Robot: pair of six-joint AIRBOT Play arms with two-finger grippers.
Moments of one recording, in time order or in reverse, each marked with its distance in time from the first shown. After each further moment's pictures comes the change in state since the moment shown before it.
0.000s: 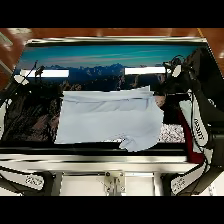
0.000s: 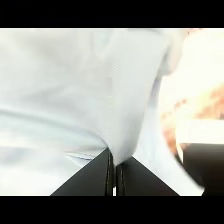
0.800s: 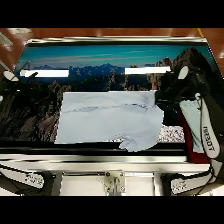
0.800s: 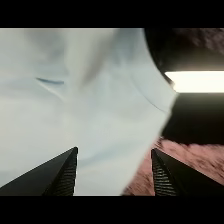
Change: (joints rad) left arm 0.127 -0.010 0.131 0.109 -0.360 -0.119; right arm -0.054 0.174 -0.113 -0.084 0.231 -0.003
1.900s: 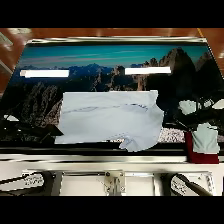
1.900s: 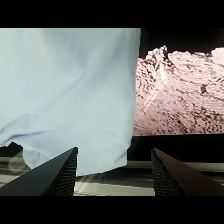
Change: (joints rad) left arm 0.163 0.285 -0.825 -0.161 0.125 0.245; right arm -0.339 0.410 -0.593 0.327 -0.090 -0.155
